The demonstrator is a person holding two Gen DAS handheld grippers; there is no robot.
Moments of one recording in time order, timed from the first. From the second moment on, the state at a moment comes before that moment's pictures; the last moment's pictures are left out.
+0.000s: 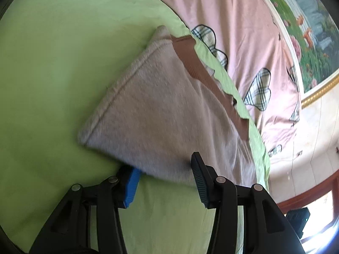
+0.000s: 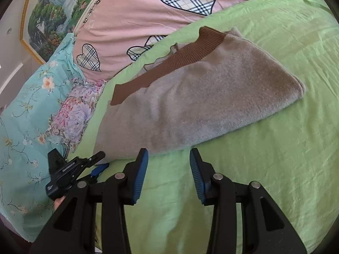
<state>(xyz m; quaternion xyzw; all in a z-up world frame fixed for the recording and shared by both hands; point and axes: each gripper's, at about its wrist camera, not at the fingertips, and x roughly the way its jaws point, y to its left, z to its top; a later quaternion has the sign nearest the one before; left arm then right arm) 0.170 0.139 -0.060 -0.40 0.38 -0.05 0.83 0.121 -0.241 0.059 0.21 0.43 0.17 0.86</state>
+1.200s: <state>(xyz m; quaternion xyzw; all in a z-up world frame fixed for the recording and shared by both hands) 0.259 -0.056 -0.001 -0.08 0.37 -0.15 0.91 0.320 -0.260 0.066 0.28 0.50 0.28 0.77</state>
